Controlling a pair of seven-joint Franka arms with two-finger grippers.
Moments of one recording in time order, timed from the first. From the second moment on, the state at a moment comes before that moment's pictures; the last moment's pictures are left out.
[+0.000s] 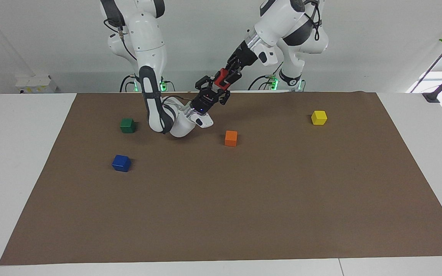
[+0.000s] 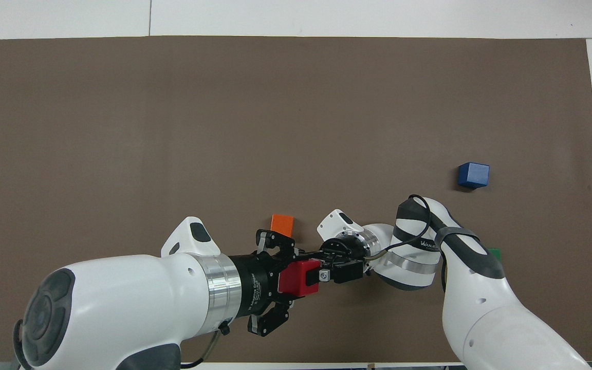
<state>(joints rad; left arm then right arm) -0.35 -0.34 -0.33 -2.18 -0.73 2.11 -1.75 0.47 0.43 -0.03 -2.34 2.21 0.81 -1.35</state>
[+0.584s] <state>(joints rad) -0.12 -0.38 -0.30 -2.13 -0.71 1.94 -1.62 0.47 0.43 -0.04 -2.34 2.21 0.83 -1.36</state>
